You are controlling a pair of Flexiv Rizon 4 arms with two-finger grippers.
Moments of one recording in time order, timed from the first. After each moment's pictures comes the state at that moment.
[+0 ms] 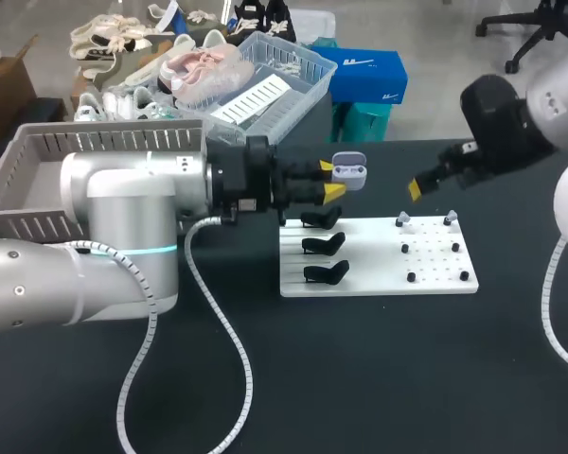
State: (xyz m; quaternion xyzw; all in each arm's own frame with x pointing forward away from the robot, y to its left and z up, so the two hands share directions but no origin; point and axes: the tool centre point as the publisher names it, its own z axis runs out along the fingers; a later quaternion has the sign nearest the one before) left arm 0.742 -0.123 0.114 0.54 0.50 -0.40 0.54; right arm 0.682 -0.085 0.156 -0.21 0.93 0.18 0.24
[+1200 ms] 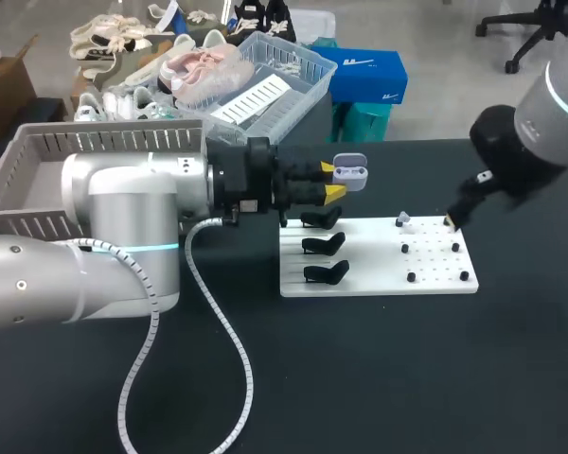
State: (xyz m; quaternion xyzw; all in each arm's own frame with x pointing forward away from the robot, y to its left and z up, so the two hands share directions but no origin) left arm 0.742 -0.124 0.113 0.54 0.50 -0.39 0.55; right arm 0.681 -0.154 0.101 -0.21 0.96 0.03 0.17
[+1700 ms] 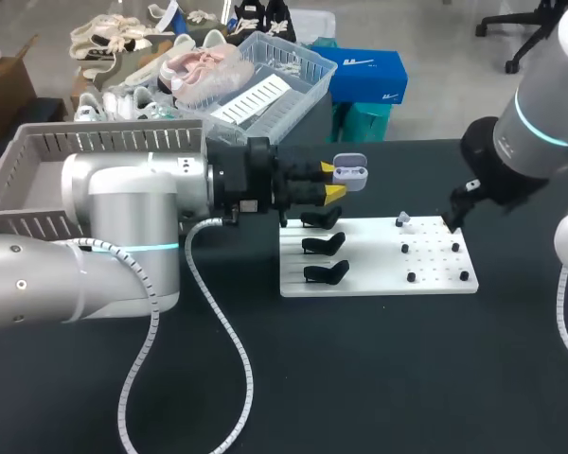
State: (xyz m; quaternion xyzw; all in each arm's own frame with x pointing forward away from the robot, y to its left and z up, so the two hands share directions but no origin) left arm 0.742 -0.124 0.113 0.54 0.50 -0.39 0.55; right arm 0.716 -0.164 0.065 -0.20 0.96 -0.01 0.18
